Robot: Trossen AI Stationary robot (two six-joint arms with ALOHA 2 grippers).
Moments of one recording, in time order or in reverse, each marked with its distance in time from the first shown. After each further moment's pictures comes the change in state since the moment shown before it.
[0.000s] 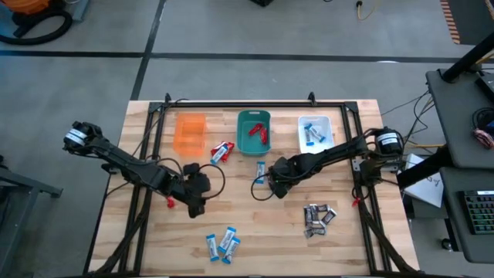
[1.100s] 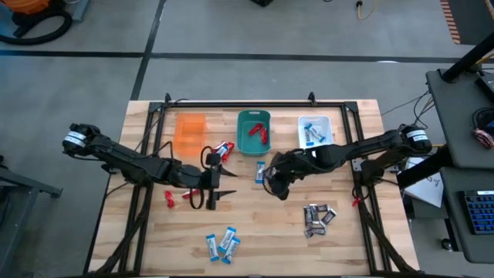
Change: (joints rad) left arm 0.152 0.002 -0.013 0.642 0.088 0.596; right arm 0.032 -0.297 -0.003 0.306 -0.120 -0.306
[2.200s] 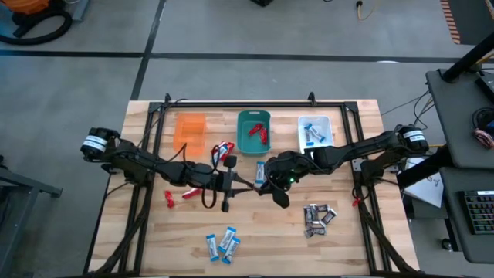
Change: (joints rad) left arm 0.061 0.256 0.003 0.453 0.152 0.137; right arm 0.000 0.025 0.001 0.259 -0.223 -0.184
